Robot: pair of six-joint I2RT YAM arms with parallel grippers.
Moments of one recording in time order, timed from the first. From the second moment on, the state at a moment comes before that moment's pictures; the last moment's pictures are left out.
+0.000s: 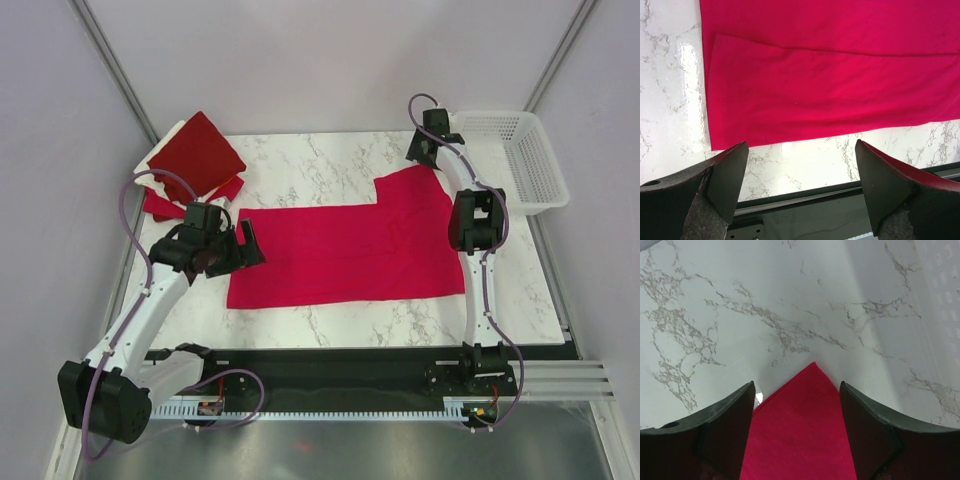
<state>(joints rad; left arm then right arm) -0.24 1.04 0.90 -0.79 0.11 -0.47 0.07 2.62 2.38 -0.58 0.22 0.39</state>
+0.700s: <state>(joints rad) -0.23 1.24 0.99 -0.81 0.01 -0.47 0.07 2.46 2.08 -0.45 0.18 0.42</state>
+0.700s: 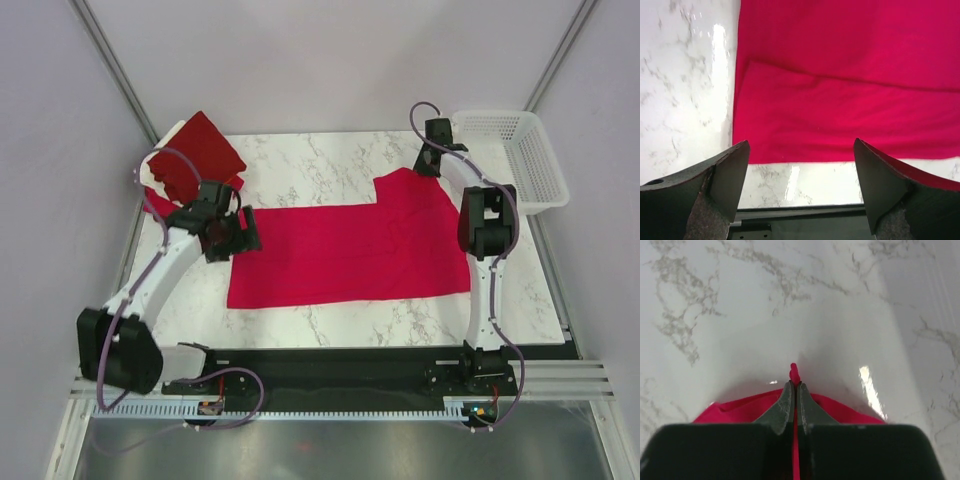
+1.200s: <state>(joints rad) -0.23 1.95 1.42 -0.64 -0.29 -0.56 0.07 2.19 1.60 -0.04 -0.04 0.58</state>
